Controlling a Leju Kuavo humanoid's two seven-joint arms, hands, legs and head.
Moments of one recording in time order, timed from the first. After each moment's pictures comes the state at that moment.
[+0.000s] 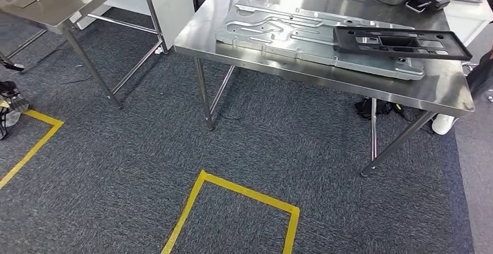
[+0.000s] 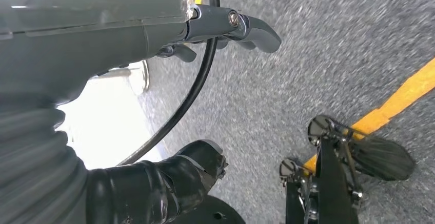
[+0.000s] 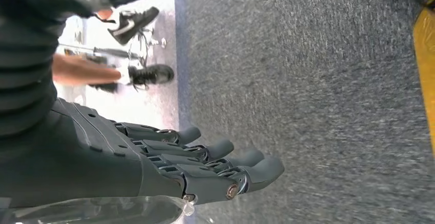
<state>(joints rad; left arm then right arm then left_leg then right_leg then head) -0.16 0.02 0.87 -0.21 -0.54 -0.15 0.30 -0.04 -0.02 0.24 -0.17 0.44 -0.15 0.17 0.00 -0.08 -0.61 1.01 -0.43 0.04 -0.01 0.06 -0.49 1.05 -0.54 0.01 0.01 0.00</state>
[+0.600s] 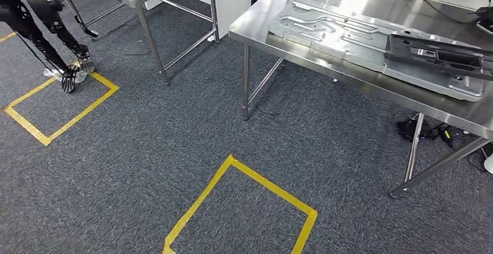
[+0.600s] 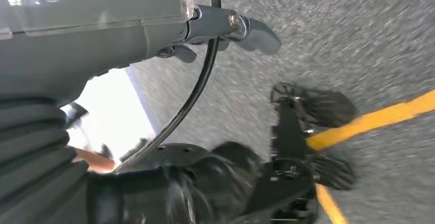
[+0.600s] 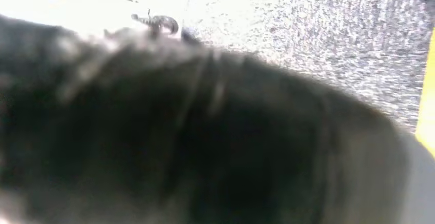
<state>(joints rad) -0.18 0.02 0.87 -0.21 -0.48 -0.16 0.30 -0.06 -0.02 0.23 -0.17 0.44 -0.13 0.15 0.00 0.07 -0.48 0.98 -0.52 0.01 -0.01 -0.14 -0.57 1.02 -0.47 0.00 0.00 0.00</state>
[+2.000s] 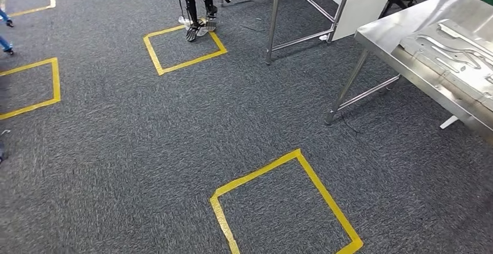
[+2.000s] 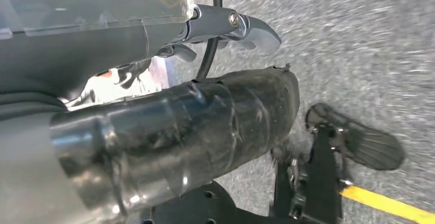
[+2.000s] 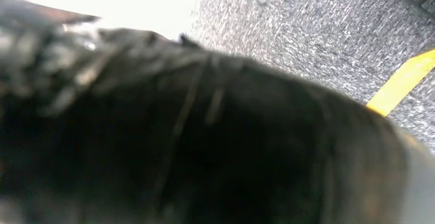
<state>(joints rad) -0.18 0.02 0.86 -0.21 -0.42 -0.15 0.34 -0.08 -0.03 0.22 -0.18 0.47 -0.09 0.15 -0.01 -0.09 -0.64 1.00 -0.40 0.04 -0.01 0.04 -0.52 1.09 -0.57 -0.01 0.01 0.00</state>
